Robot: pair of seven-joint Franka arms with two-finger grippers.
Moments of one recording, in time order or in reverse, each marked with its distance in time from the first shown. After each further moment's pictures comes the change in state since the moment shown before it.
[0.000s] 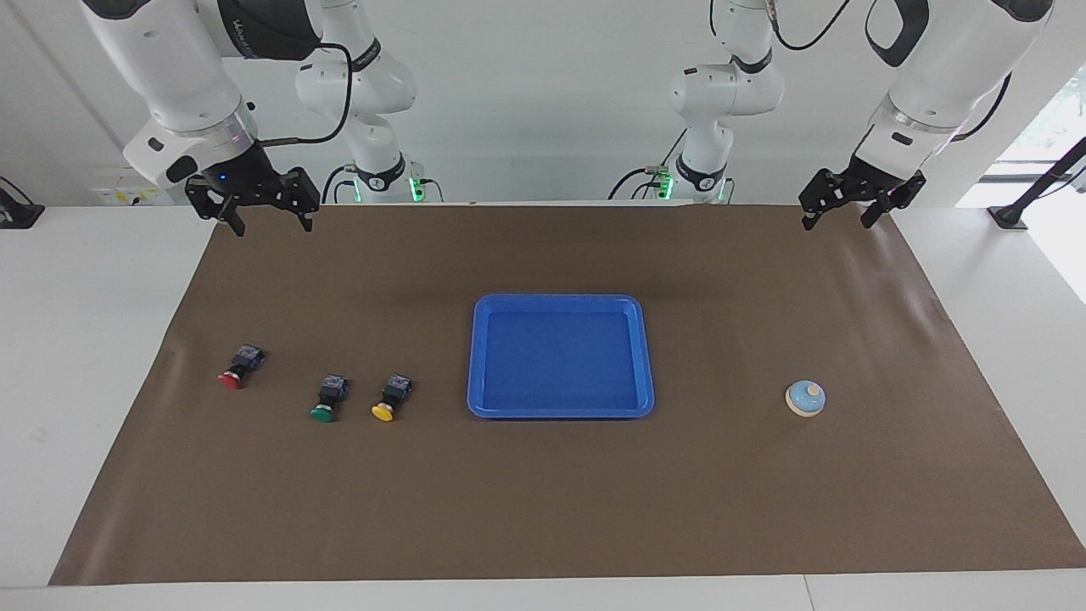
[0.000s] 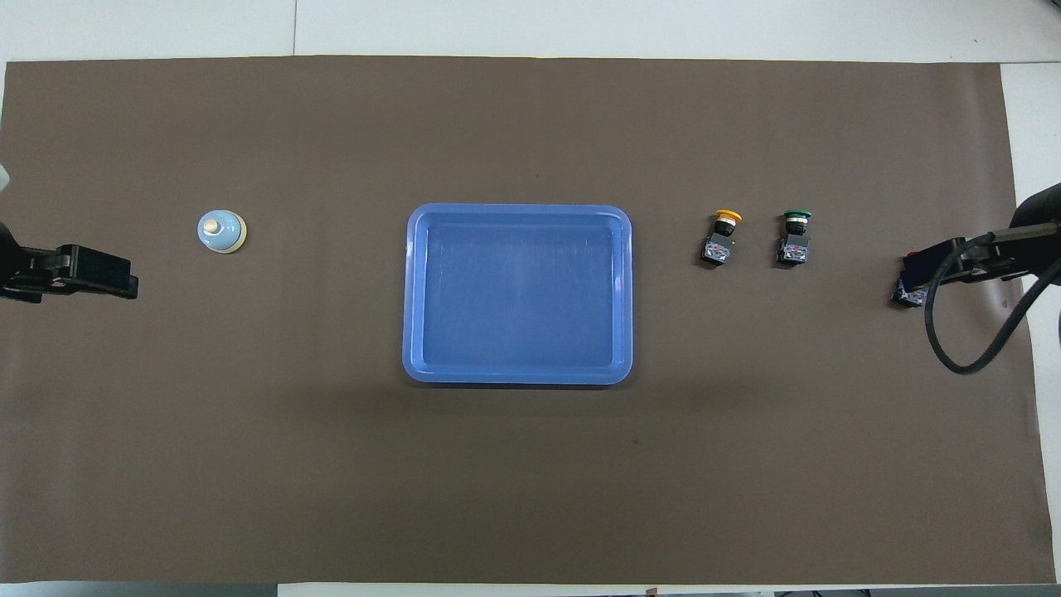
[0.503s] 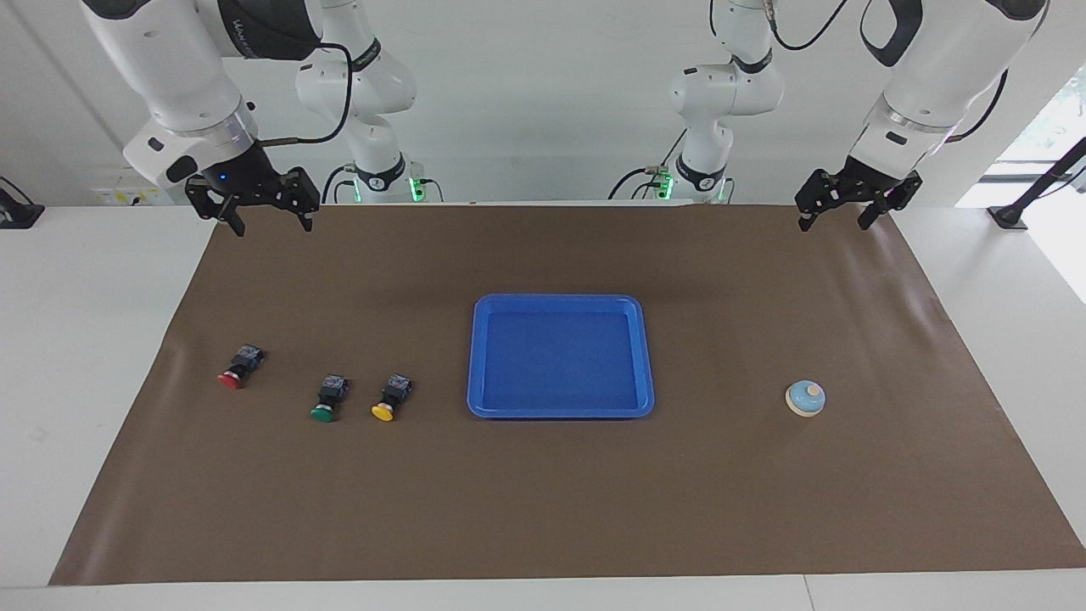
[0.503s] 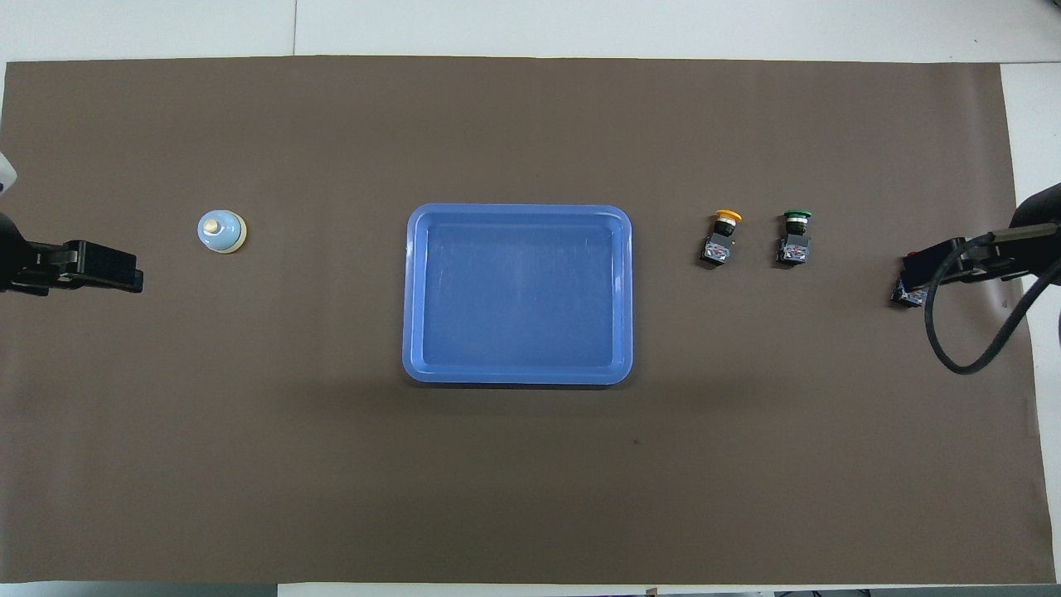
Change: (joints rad) left arm -0.003 0.001 -0.002 -0.009 0.000 0.052 0.000; right arm 0.000 0.000 0.000 0.000 0.000 0.000 0.000
